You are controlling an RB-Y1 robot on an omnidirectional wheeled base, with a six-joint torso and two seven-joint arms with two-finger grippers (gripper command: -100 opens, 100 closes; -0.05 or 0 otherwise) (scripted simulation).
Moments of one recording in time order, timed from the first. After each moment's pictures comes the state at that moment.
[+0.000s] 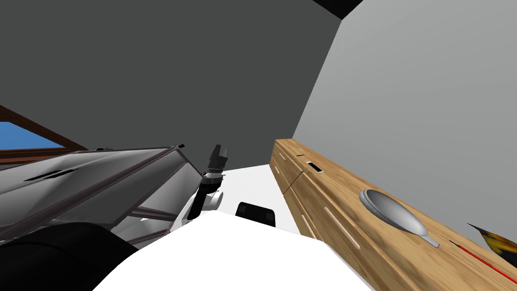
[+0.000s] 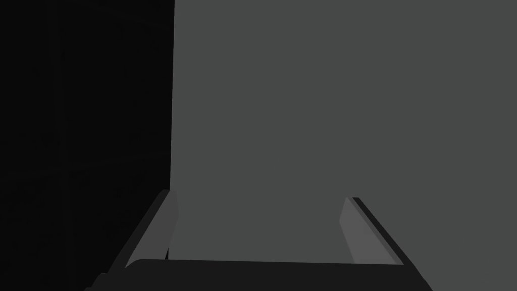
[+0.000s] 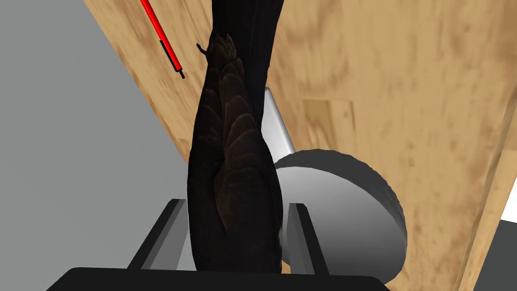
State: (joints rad) left arm 0.55 -0.02 0.00 -2.27 -0.09 -0.50 0.04; right arm 0.65 -1.78 0.38 -0.59 0.09 -0.75 0.14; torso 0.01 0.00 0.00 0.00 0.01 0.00
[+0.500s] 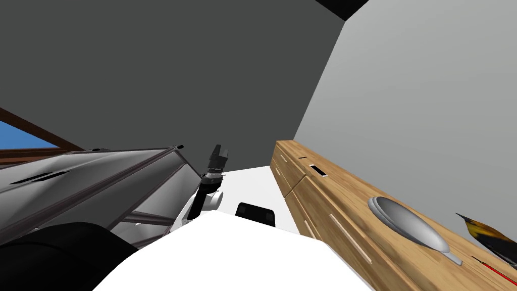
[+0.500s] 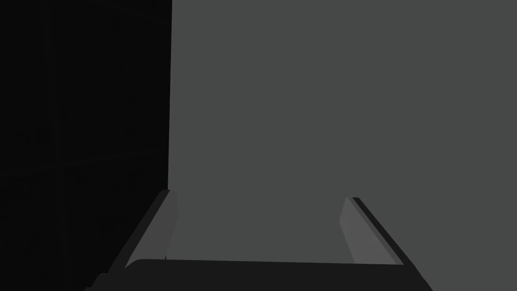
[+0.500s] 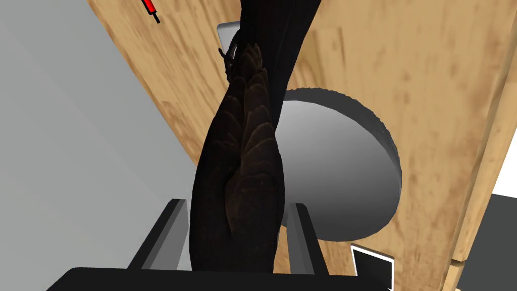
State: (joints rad) left arm 0.55 -0.02 0.00 -2.27 -0.09 -0.50 0.04; right arm 0.68 -1.82 0.35 -0.64 0.06 -0.75 0.11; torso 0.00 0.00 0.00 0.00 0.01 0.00
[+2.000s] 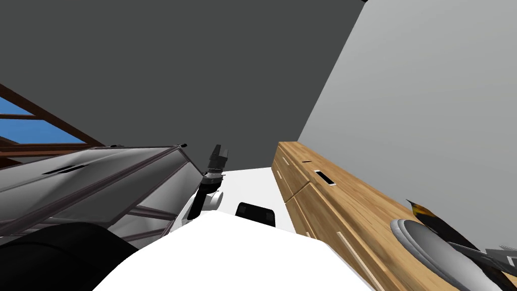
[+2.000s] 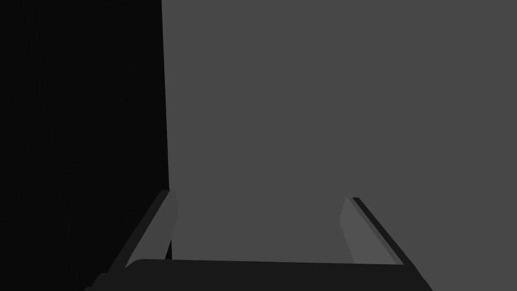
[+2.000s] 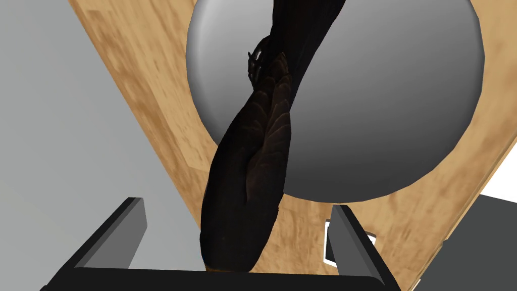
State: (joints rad) left arm 0.55 -0.02 0.00 -2.27 -0.09 -0.50 0.04; right arm 0.63 -1.83 0.33 -0.75 0.18 -0.75 0.09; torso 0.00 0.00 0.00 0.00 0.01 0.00
